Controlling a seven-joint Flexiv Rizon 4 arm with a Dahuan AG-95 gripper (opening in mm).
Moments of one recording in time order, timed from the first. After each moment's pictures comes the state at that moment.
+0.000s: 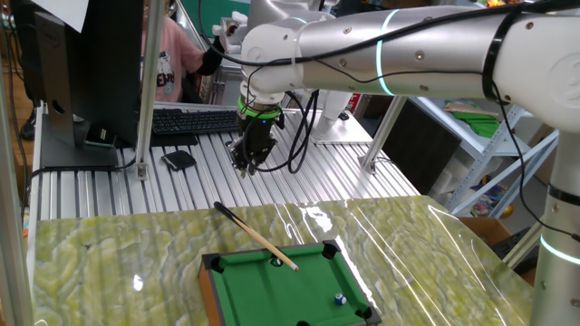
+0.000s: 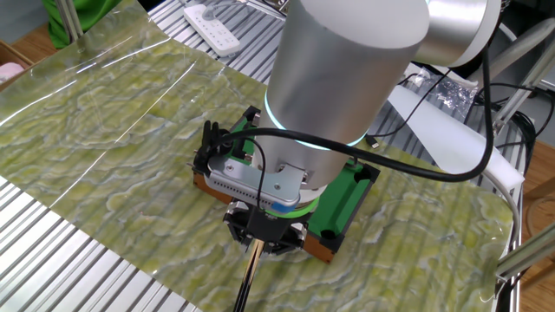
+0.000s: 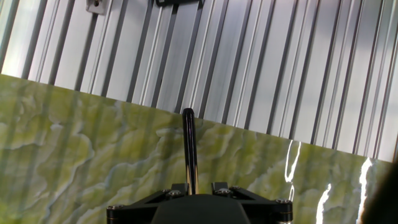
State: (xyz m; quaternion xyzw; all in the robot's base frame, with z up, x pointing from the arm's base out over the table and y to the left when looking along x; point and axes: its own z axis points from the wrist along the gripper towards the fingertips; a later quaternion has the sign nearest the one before) arm 0.678 0.124 0.187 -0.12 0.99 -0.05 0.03
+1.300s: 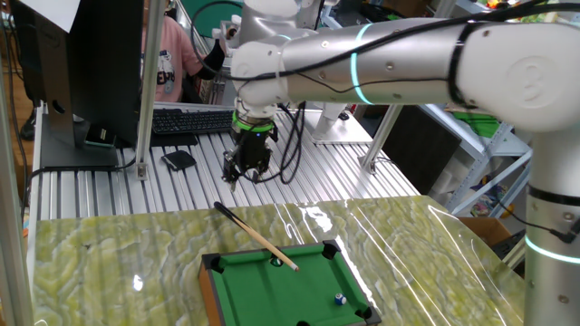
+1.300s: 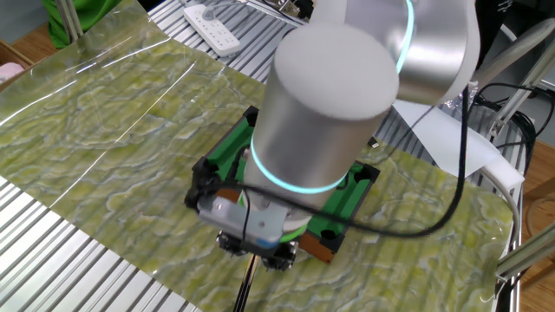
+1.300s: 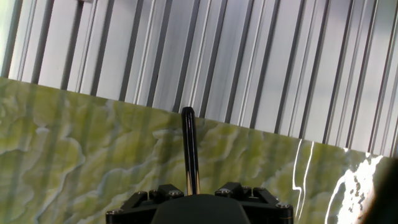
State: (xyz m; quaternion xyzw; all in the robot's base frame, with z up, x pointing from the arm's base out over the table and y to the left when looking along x) arm 0.678 0.120 0.146 -0.11 0.99 -0.05 0.01
